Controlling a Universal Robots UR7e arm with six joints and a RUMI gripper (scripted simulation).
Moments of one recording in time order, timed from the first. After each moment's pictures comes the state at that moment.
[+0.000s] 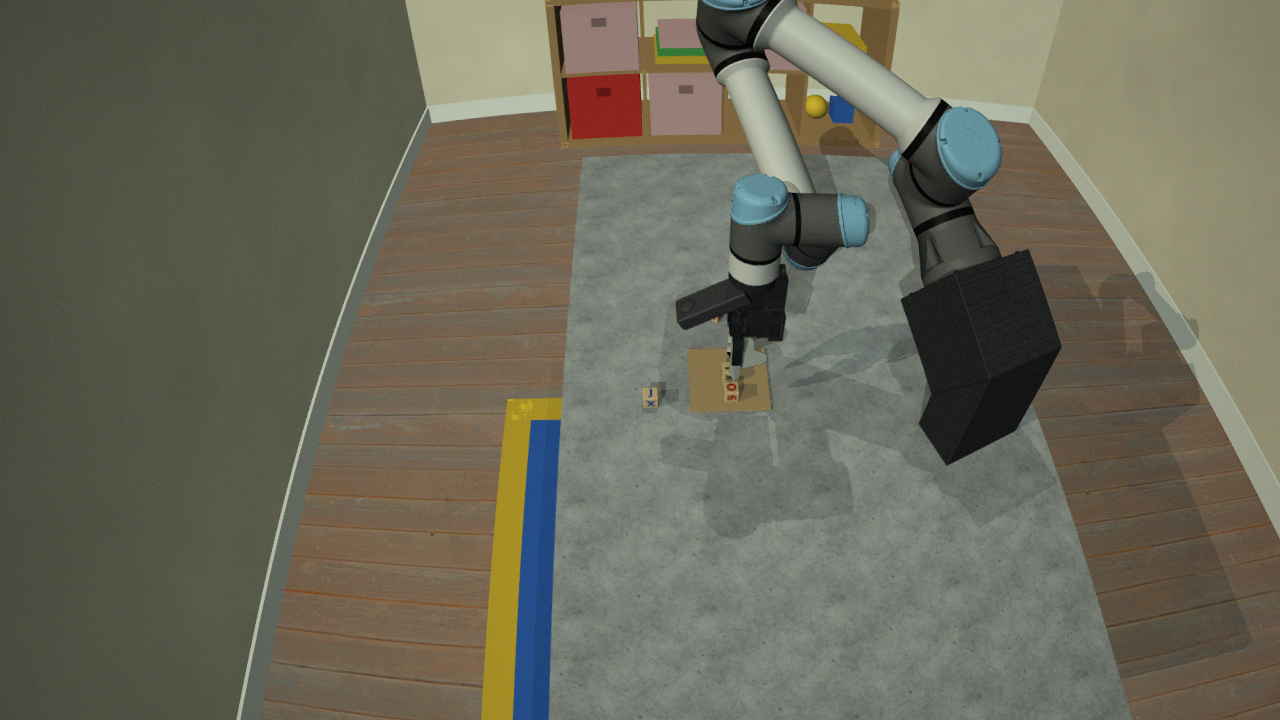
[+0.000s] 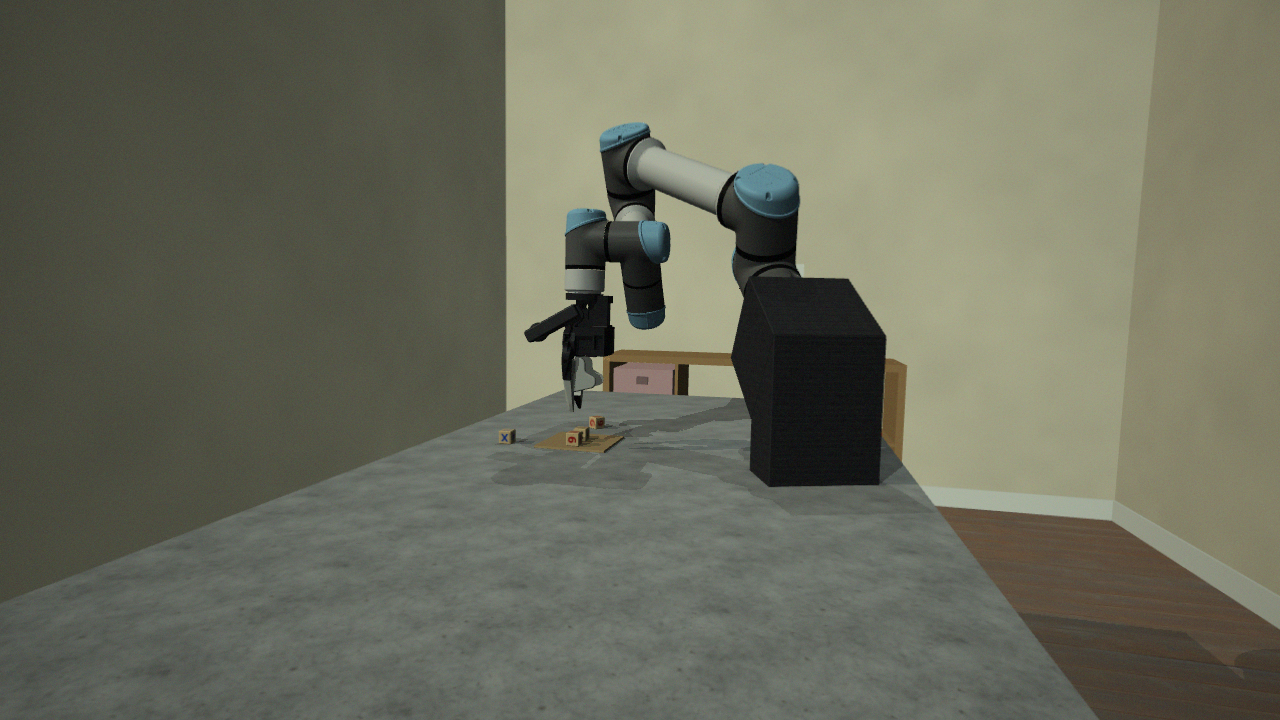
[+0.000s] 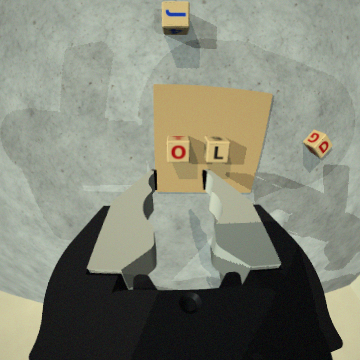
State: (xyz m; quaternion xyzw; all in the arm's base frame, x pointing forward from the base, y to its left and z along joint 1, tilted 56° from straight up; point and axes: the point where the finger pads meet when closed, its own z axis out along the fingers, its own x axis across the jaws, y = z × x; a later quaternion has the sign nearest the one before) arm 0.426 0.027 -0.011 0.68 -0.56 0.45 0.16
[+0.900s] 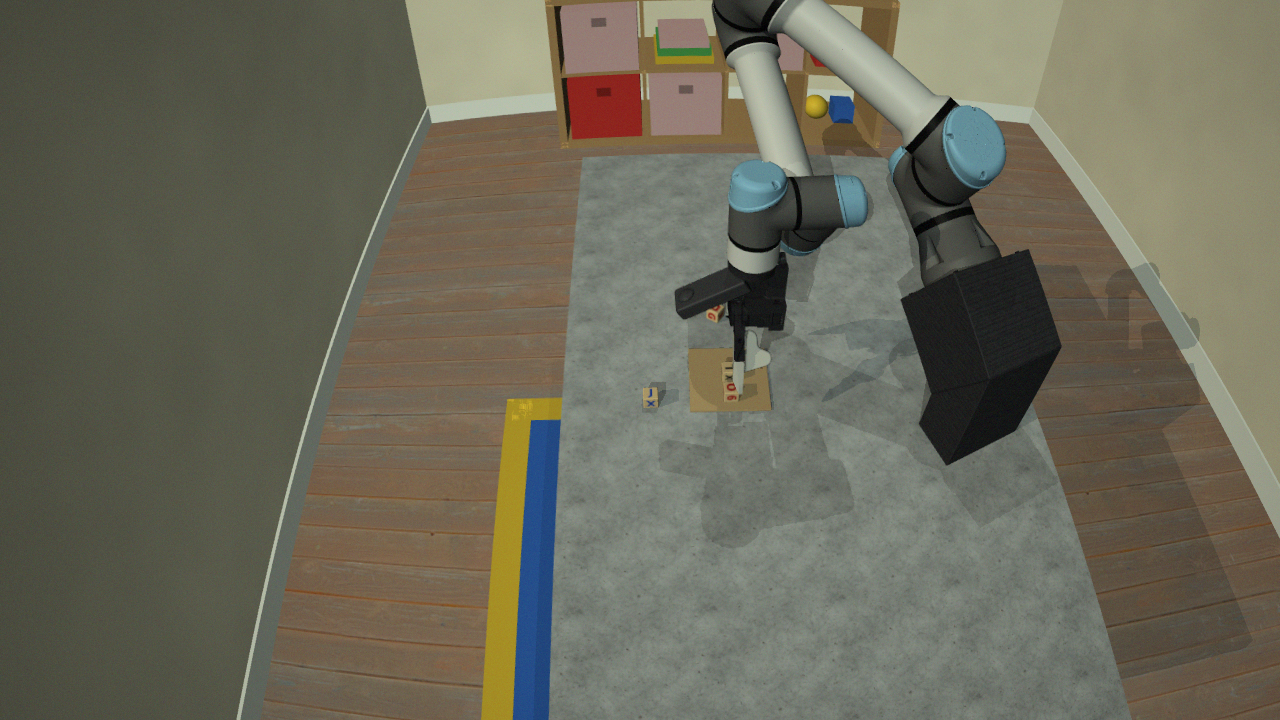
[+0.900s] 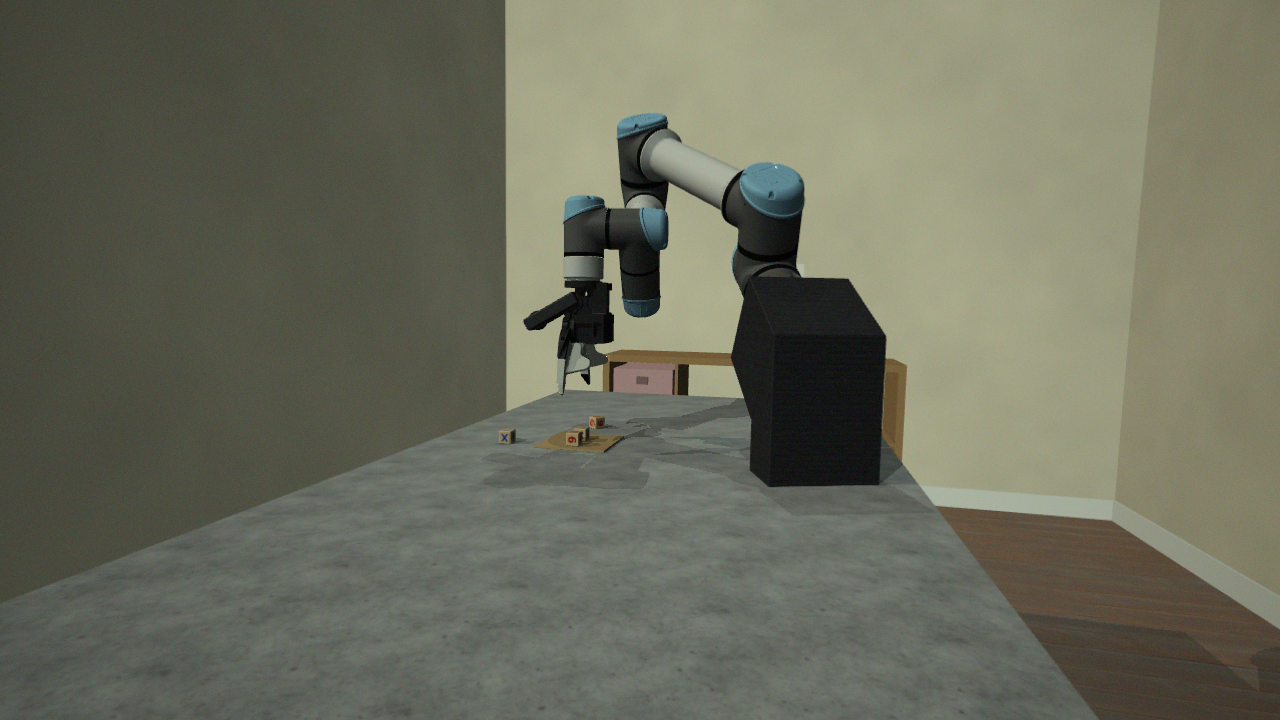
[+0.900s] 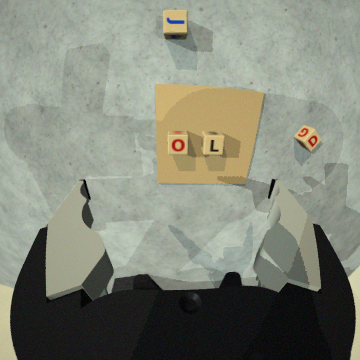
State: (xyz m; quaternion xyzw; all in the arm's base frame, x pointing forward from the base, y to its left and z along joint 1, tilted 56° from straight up) arm 0.417 0.044 0.002 0.68 -0.57 0.44 0.16
